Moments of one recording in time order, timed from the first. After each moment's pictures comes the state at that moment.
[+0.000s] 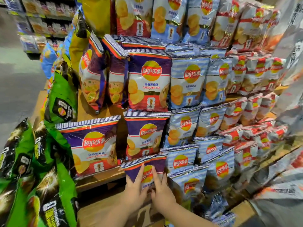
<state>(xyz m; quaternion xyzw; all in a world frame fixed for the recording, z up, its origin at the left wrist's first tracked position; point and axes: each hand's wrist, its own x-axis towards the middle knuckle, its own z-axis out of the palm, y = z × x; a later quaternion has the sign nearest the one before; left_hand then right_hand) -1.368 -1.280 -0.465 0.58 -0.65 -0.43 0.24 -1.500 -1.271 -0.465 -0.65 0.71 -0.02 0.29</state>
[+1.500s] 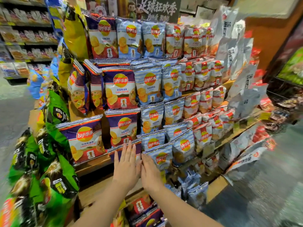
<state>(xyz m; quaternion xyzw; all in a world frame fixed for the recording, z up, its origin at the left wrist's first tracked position) -1.385 -1.204 -0.354 0.57 -0.81 -0.03 0.14 -1.491 -1.169 -0.357 -0.62 0.69 -0.30 0.23</state>
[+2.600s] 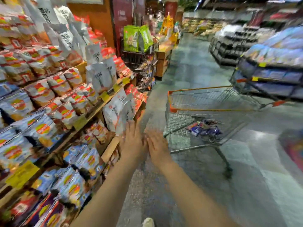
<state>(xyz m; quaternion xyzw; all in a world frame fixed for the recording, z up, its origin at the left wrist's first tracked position) -1.716 -0.725 -0.248 0.28 -0.94 -0.16 0.11 -1.776 -0.638 -0.285 -0.36 0.85 -0.37 0.05</state>
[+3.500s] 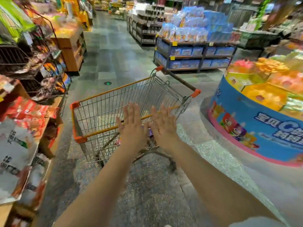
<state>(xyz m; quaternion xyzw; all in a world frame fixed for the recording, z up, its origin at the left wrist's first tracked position) -2.185 -0.513 -0.257 -0.01 -0.97 -0.20 0.11 -2.200 -0.380 -0.268 -0.15 0.96 -0.20 -0.10</state>
